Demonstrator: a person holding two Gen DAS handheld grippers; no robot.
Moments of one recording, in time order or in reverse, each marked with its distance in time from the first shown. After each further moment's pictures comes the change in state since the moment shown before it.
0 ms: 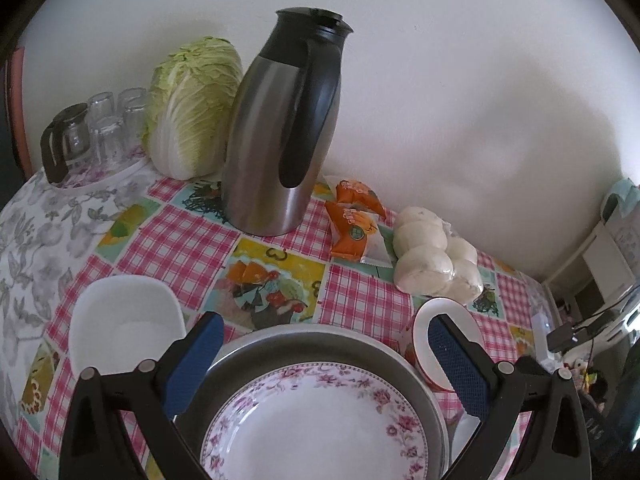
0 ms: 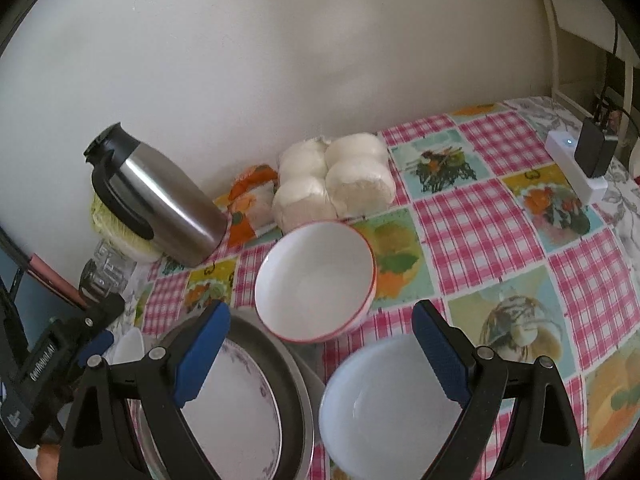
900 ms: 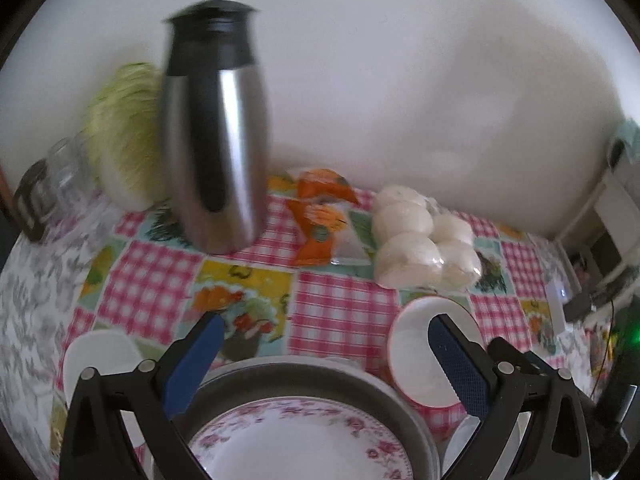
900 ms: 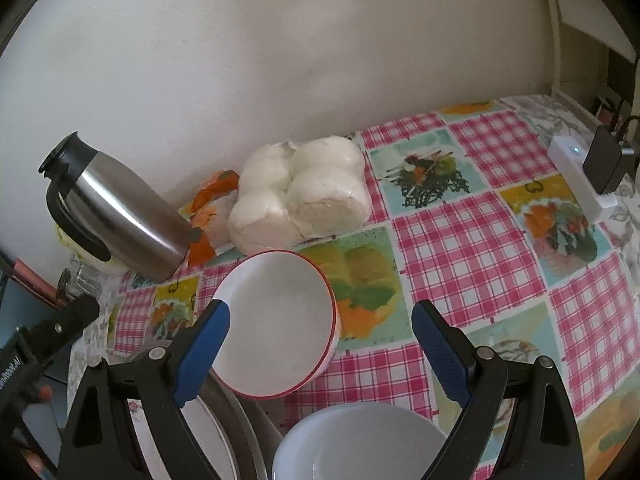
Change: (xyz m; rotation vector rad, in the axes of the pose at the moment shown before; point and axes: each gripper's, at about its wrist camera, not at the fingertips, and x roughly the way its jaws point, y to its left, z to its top) left arm 0.041 -0.064 0.026 0.193 0.120 0.048; right arm 0.044 -0.030 0.029 0.011 0.050 -0.048
